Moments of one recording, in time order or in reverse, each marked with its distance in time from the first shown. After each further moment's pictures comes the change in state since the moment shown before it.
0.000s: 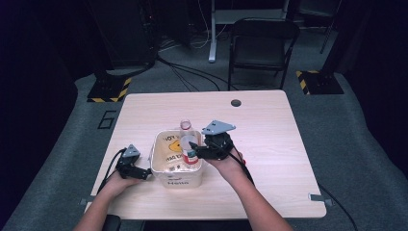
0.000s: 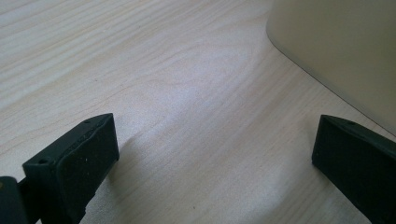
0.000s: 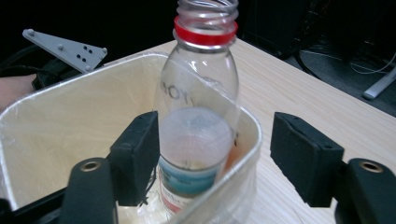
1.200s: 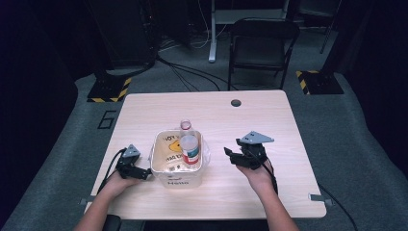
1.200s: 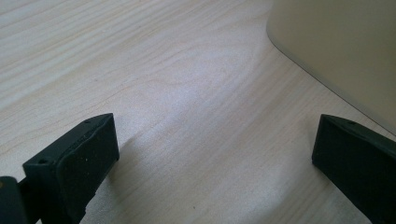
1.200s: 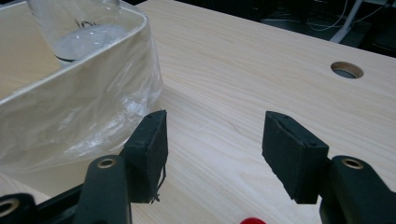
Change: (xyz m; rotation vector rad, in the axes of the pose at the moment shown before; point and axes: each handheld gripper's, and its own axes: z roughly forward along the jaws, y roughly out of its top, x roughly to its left) left arm 0.000 0.000 0.000 0.000 0.001 0.001; right arm -0.052 -0.078 -0.045 0.027 -0.130 0.174
